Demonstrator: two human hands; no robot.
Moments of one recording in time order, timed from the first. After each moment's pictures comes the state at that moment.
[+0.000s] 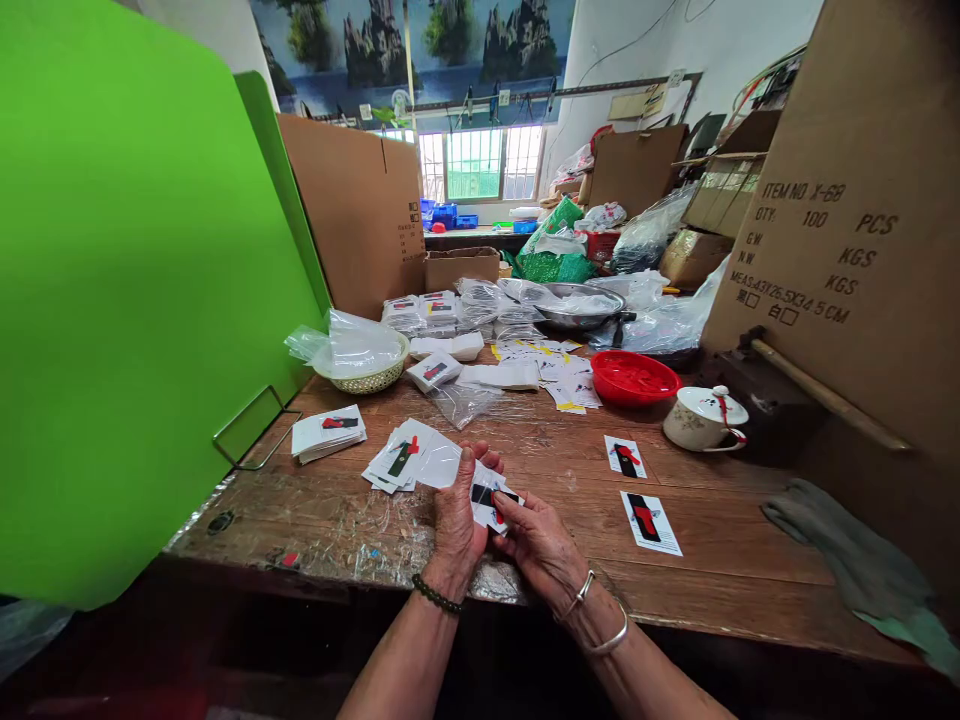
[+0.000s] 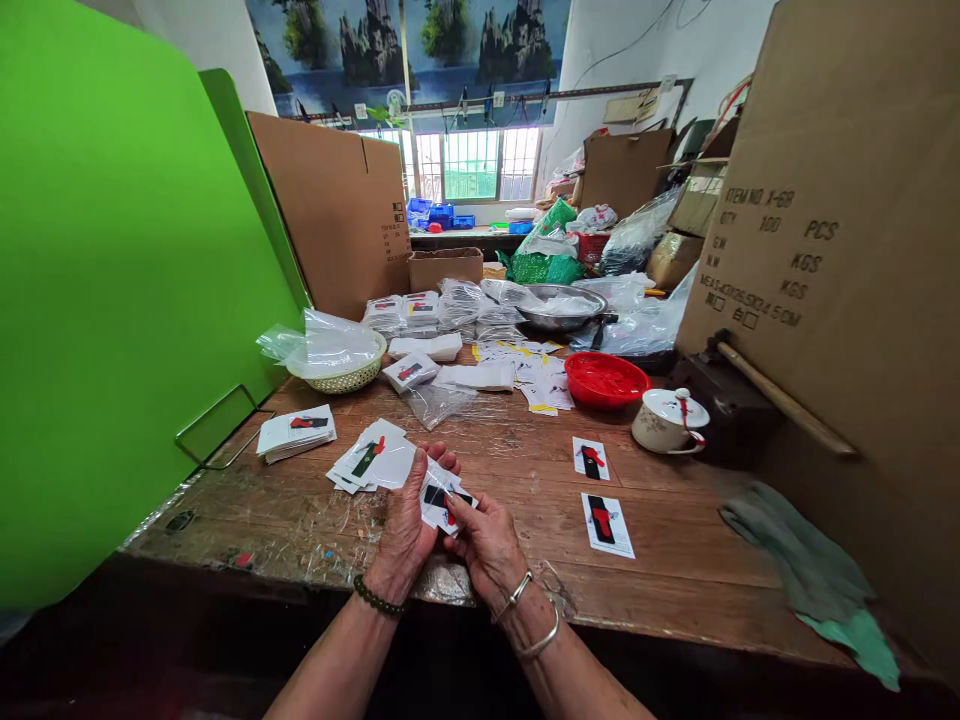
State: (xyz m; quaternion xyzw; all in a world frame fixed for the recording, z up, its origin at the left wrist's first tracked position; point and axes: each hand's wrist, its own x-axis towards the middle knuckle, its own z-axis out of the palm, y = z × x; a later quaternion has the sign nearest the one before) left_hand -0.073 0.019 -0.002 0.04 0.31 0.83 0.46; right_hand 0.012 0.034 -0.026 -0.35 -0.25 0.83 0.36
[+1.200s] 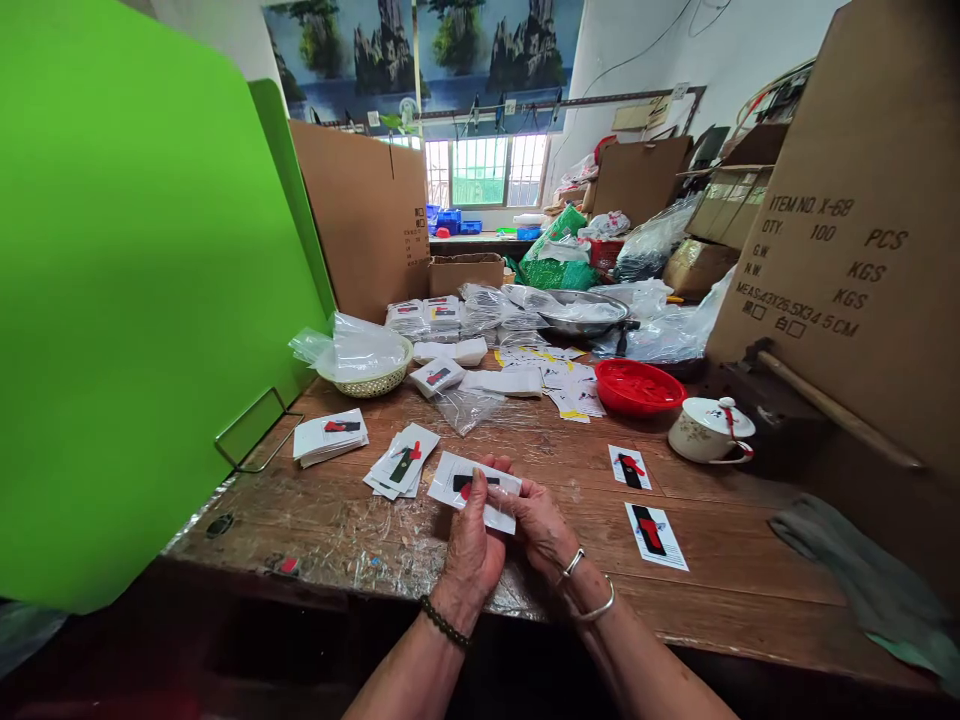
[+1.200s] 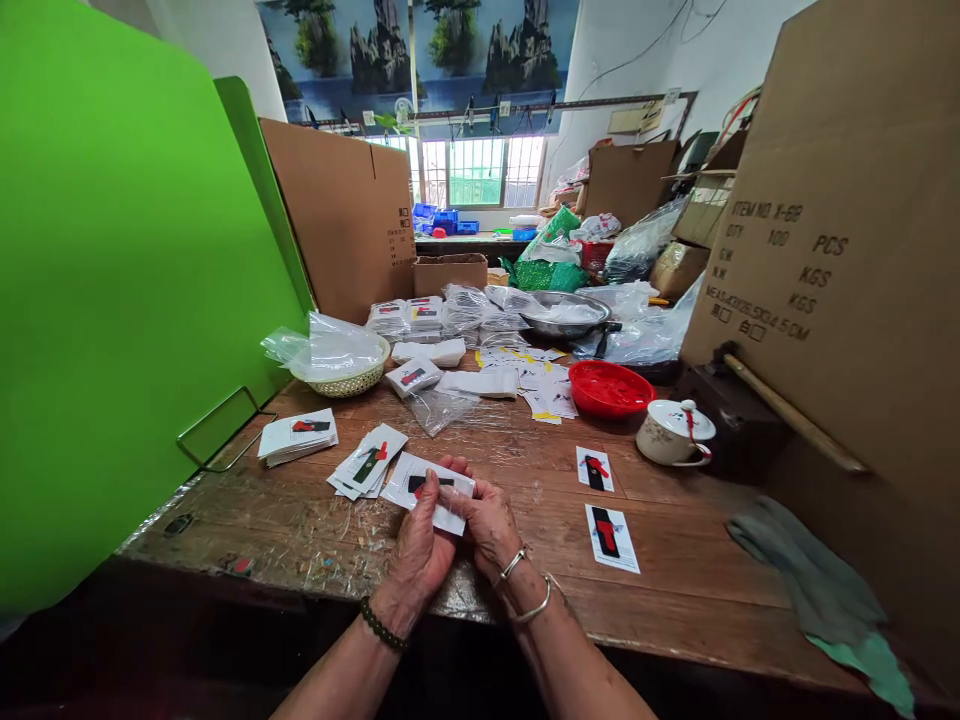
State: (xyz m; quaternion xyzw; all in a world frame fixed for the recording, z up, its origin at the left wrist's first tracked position) left_hand -0.065 0.015 -0.019 0.04 0.29 0.79 0.53; right_hand -0.001 0.057 -0.021 -0.34 -0.35 0.80 0.35
